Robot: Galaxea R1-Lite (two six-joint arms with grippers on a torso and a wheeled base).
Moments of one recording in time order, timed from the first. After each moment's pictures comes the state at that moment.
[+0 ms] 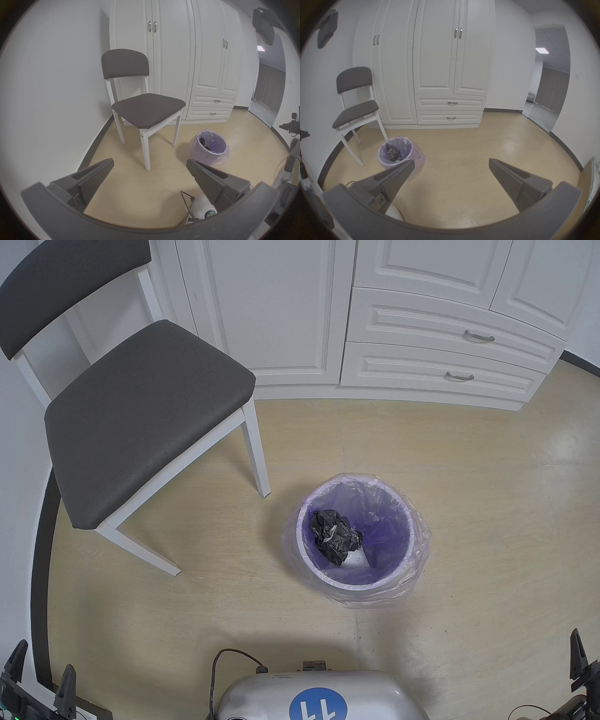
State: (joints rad) left arm 0.00 0.01 -0.02 0.01 0.00 0.02; right arm 0.00 0.01 -0.02 -0.08 -0.16 -0.03
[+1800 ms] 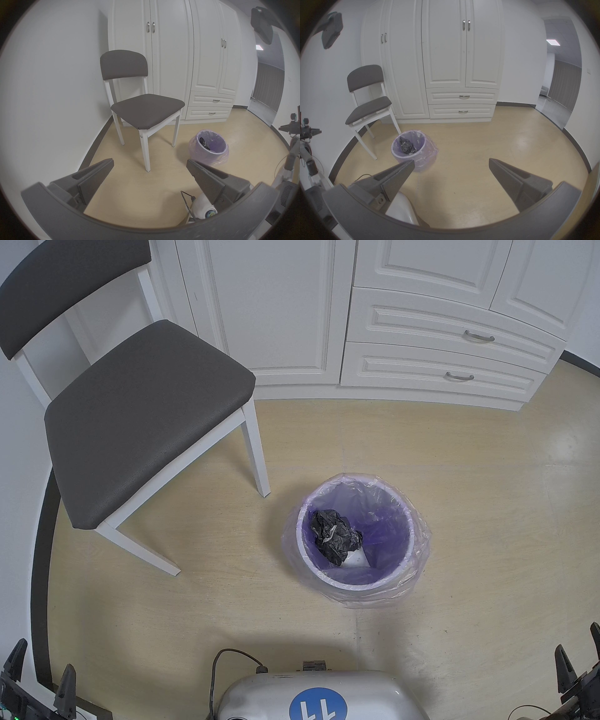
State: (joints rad) left arm 0.00 0.02 -0.02 0.00 -0.01 0.03; right arm 0.00 0.02 -0.02 -0.01 -0.02 -0.01
